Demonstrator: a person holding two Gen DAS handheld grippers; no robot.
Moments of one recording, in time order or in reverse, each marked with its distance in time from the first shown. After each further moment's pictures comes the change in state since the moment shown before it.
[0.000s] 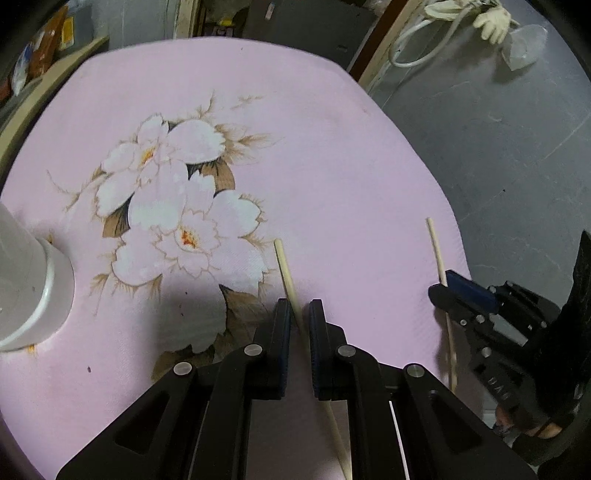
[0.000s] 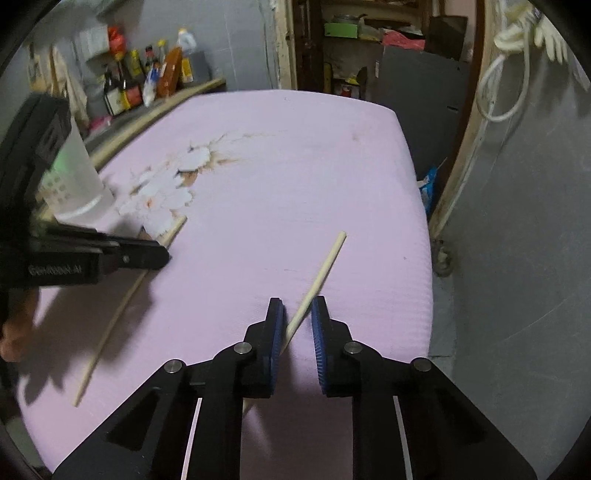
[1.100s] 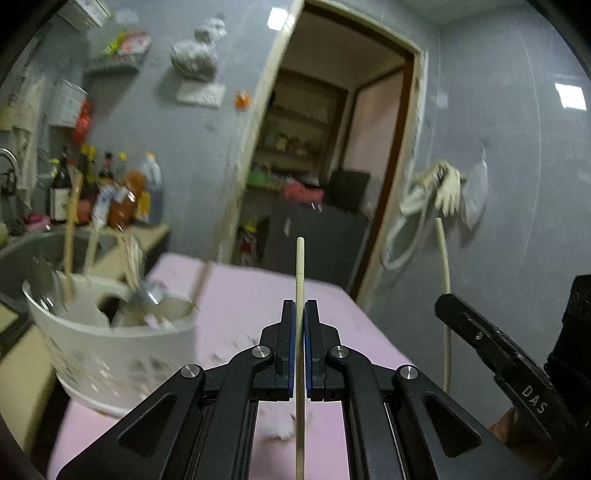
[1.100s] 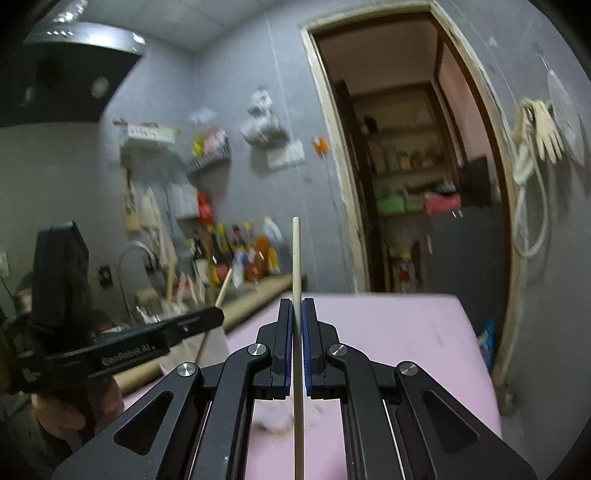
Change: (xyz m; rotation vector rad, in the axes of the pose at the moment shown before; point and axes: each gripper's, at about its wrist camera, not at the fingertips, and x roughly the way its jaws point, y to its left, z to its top) left arm -0.160 0.018 -0.082 0.039 -0.933 0.066; right arm -0.117 0.072 0.015 0.028 -0.859 0.286
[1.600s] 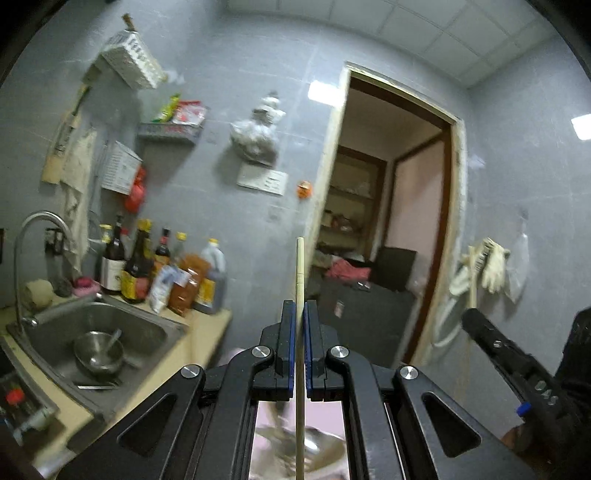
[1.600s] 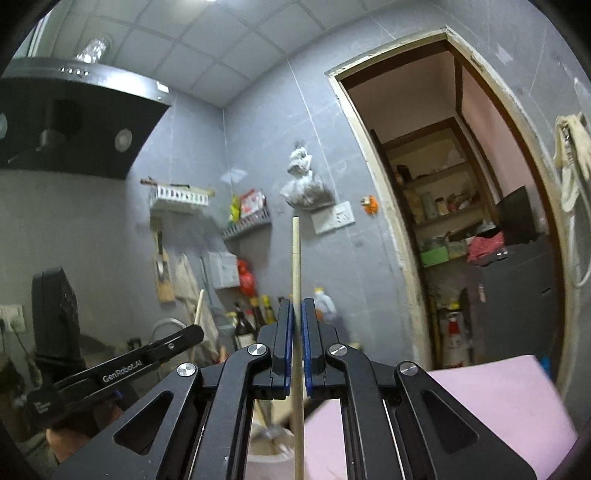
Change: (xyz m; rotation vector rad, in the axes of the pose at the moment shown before) left arm -0.038 0.122 0.086 -0.018 -0.282 0.159; right arm 0.085 0.058 0.048 0.091 -0.227 0.161
